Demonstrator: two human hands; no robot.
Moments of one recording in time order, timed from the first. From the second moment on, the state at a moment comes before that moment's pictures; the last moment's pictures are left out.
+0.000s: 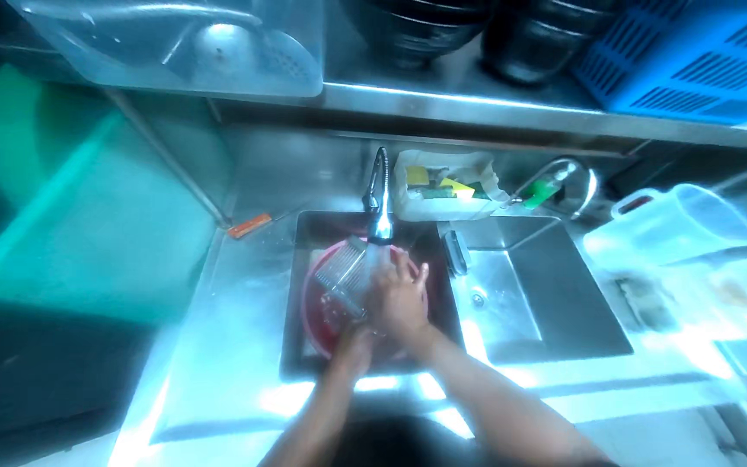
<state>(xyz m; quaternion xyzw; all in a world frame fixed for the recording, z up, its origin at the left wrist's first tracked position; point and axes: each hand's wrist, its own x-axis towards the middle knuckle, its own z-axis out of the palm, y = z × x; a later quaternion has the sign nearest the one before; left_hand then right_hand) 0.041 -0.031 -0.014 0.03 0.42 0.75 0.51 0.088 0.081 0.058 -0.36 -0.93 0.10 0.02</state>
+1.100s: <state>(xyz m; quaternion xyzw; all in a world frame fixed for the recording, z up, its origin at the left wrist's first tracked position) 0.009 -0.036 -0.029 -0.04 0.25 0.81 0.53 0.133 0.055 0.053 -0.34 -0.92 0.20 0.07</state>
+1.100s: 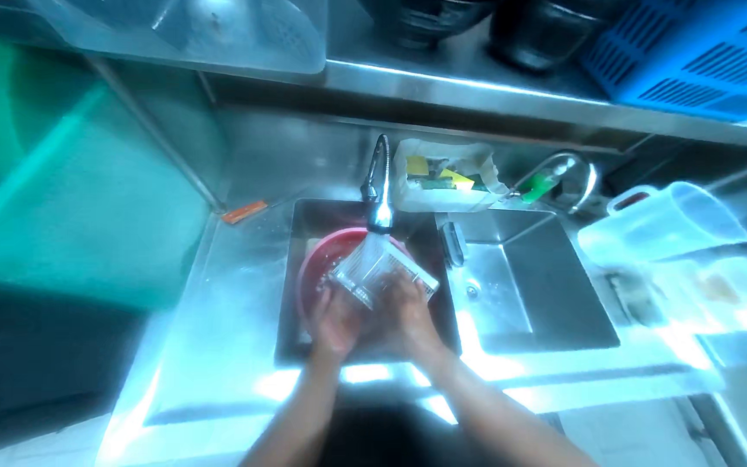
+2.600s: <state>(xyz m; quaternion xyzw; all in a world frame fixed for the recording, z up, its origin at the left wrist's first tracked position) 0.012 0.003 0.036 0.17 0.37 0.75 0.52 0.172 0.063 0.043 -0.41 -0.83 0.28 0.26</state>
